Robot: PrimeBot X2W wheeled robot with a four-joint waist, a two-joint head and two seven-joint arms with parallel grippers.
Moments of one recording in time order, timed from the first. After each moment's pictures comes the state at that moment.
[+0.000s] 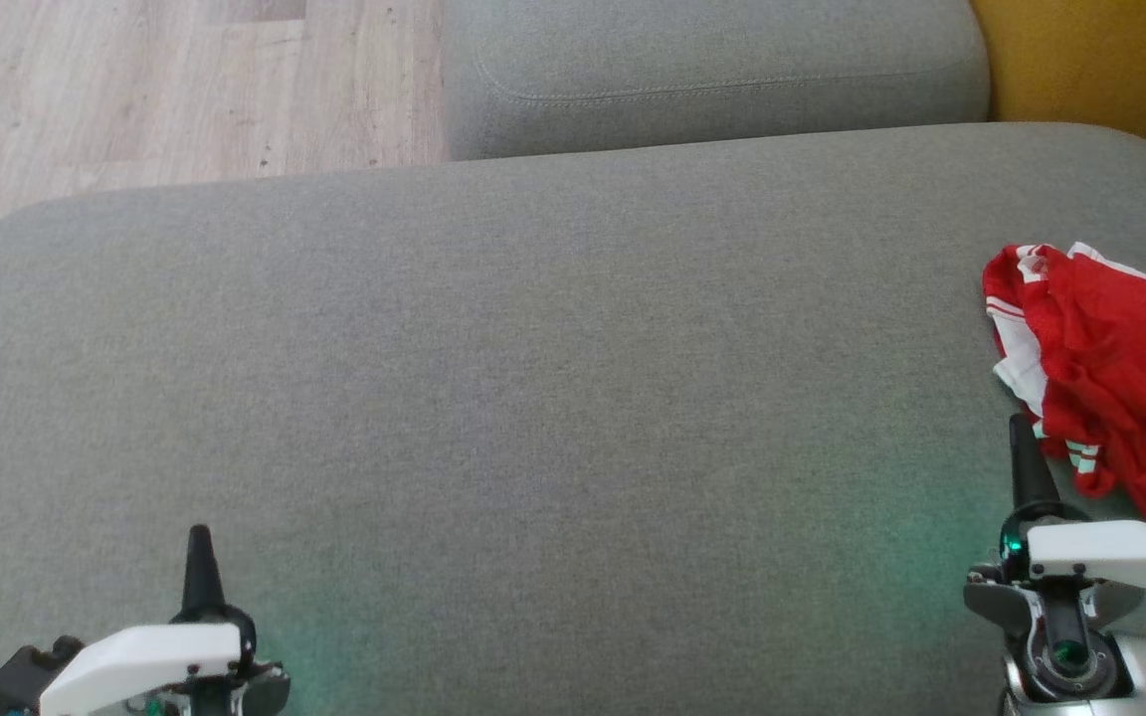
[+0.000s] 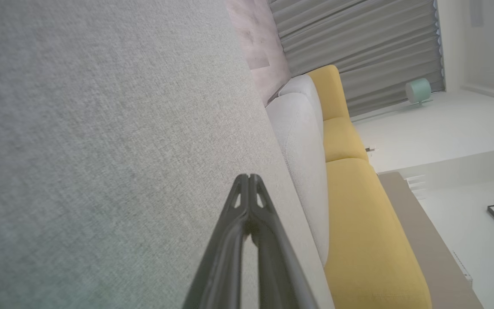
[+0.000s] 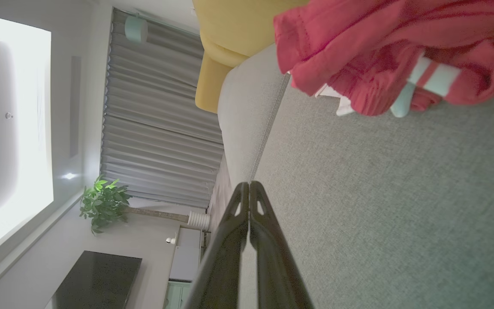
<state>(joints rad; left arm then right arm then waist) -0.02 0.04 0.03 0.32 -1.27 -0.08 0.03 -0.11 -0.05 -0.07 0.37 1.28 0.13 0.03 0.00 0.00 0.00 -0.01</state>
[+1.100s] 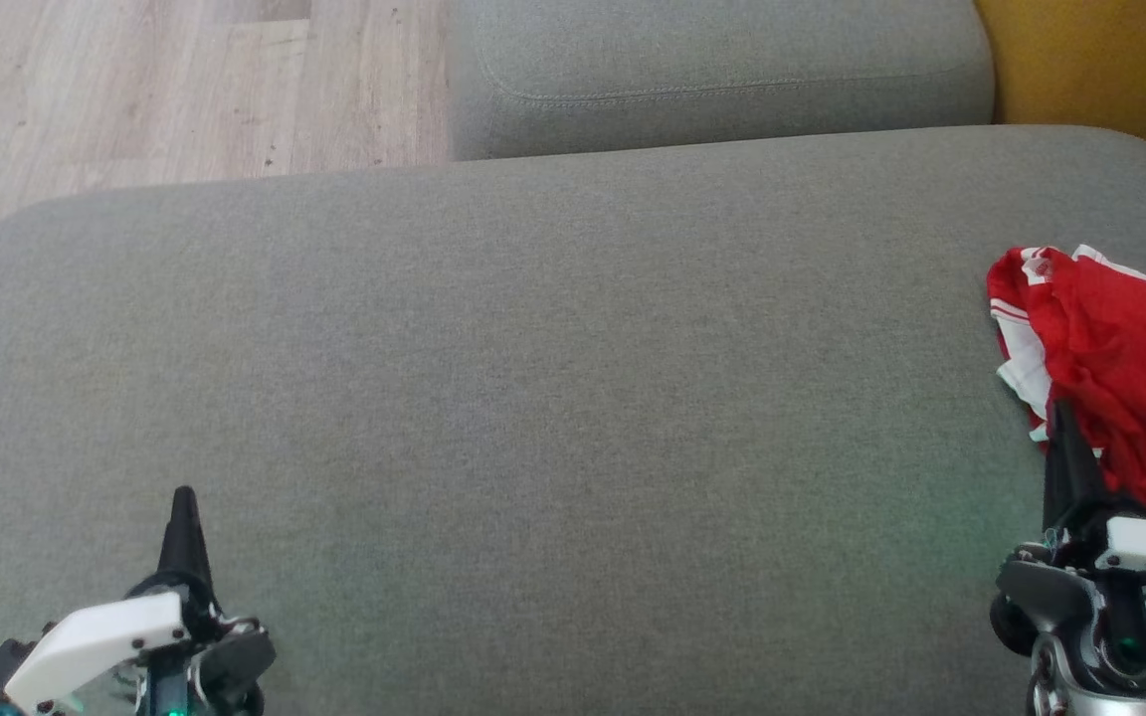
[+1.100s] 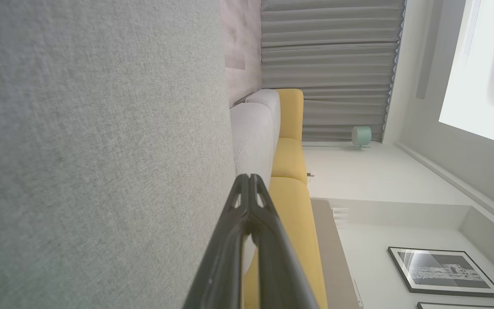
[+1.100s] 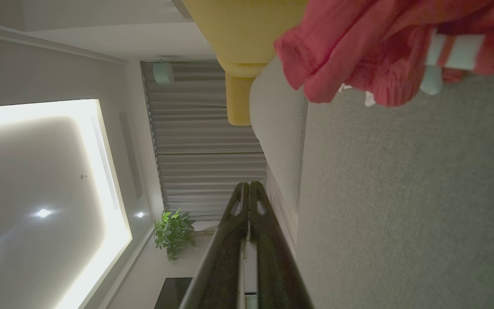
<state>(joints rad) -0.06 0.04 0.07 0.28 -1.60 -0.12 0.11 -0.09 -0.05 -0.13 0.29 1.60 0.13 0.11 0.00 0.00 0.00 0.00</state>
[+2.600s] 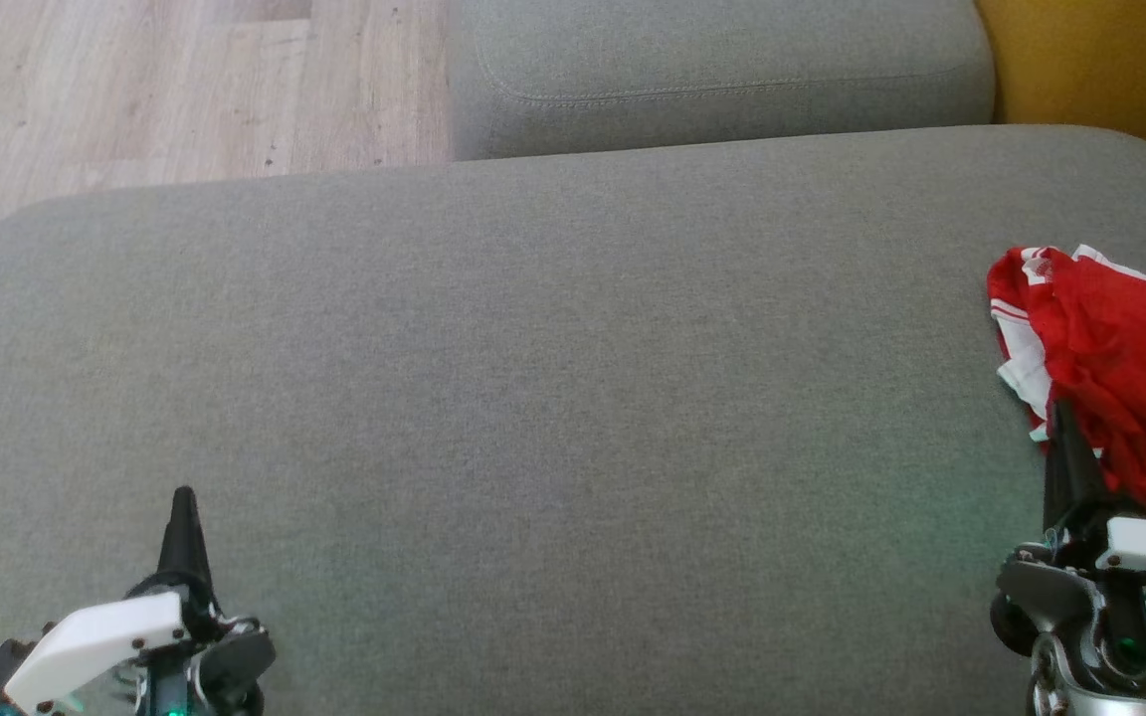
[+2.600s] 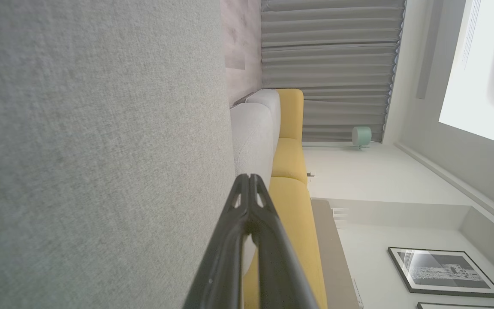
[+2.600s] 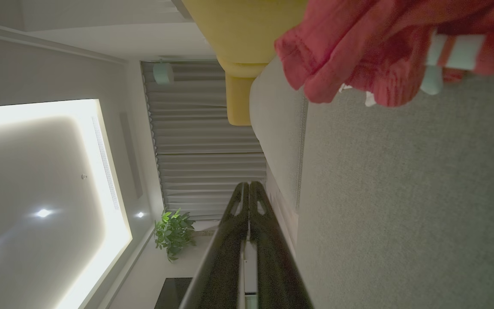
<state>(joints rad) -0.06 0.04 0.07 0.28 -1.60 -0.12 0.11 -0.09 -0.05 -0.13 0.29 1.60 0.13 0.11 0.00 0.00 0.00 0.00</state>
